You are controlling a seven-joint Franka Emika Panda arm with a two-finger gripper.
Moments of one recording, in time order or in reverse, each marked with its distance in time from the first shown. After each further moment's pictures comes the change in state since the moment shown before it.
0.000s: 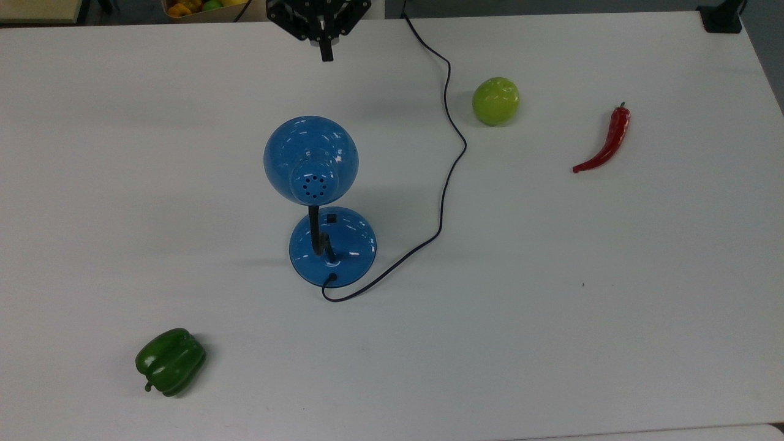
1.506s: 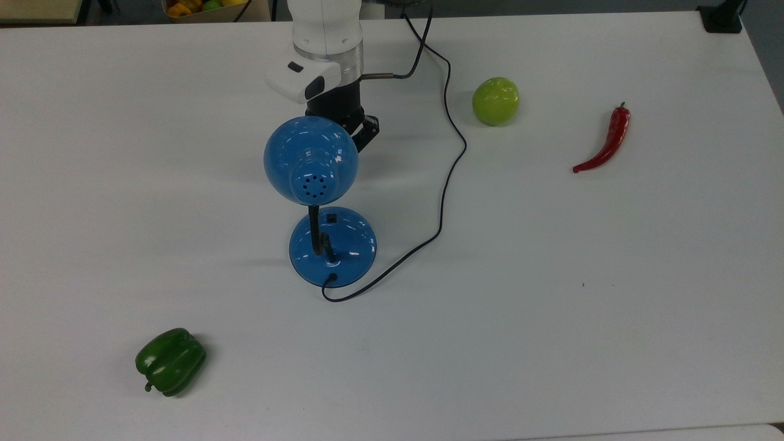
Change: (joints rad) arm 0.017 0.195 0.007 -0.283 -0.024 0.722 0.104
